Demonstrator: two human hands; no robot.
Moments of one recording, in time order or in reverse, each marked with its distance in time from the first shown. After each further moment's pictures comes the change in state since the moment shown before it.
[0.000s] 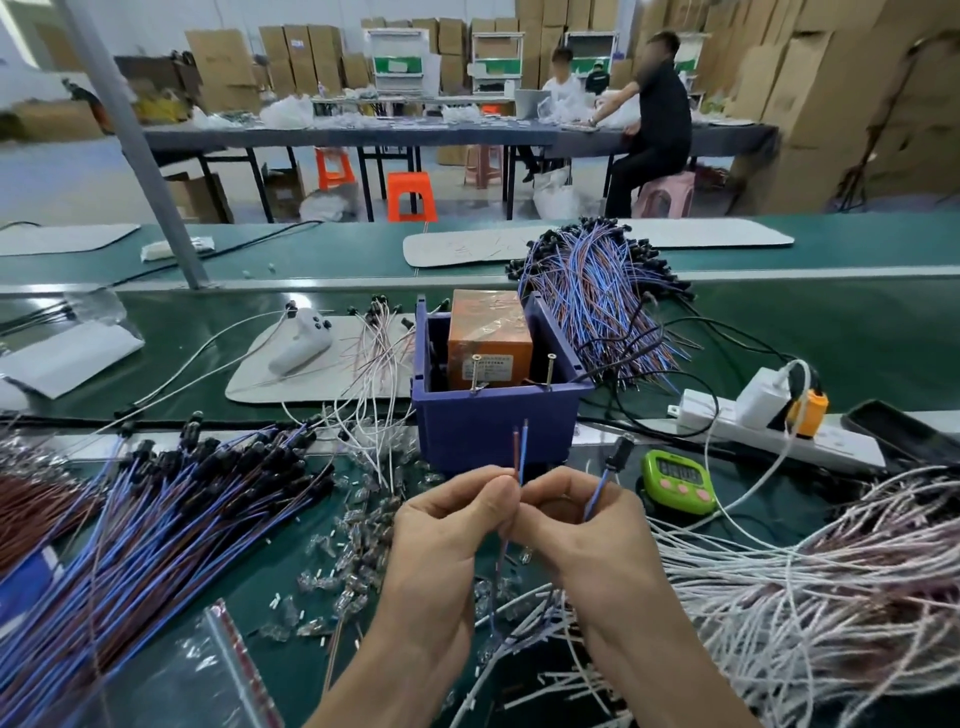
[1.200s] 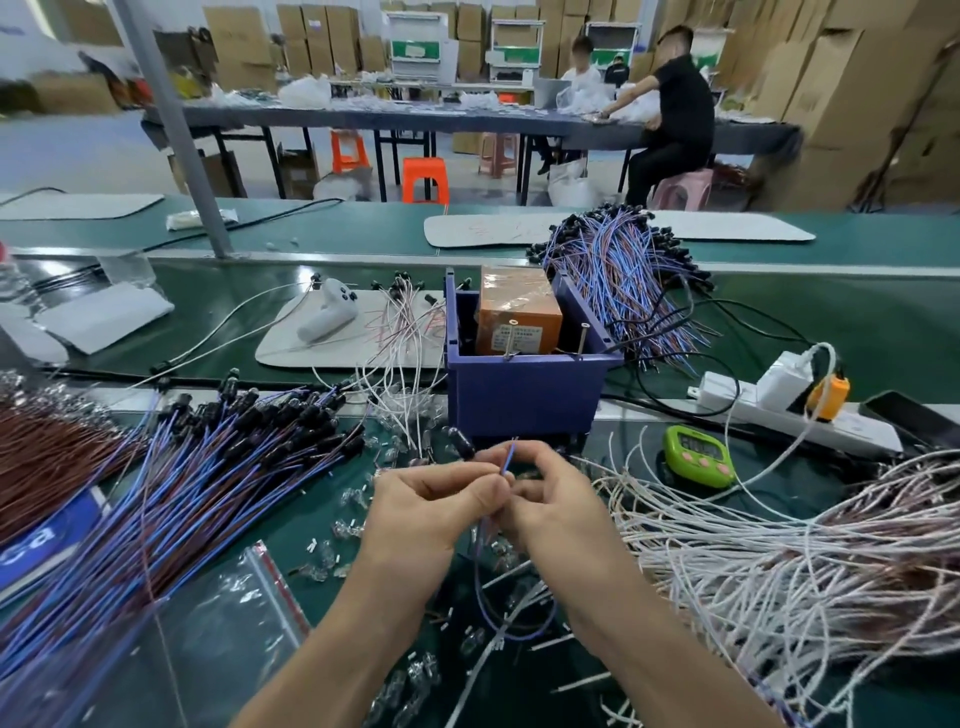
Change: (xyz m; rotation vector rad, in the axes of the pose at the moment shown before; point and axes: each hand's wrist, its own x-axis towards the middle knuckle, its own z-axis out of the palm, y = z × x) left_hand -0.020 0.020 -0.037 0.308 -0.028 0.091; right_hand -0.008 0.026 0.027 -0.362 -0.146 0.048
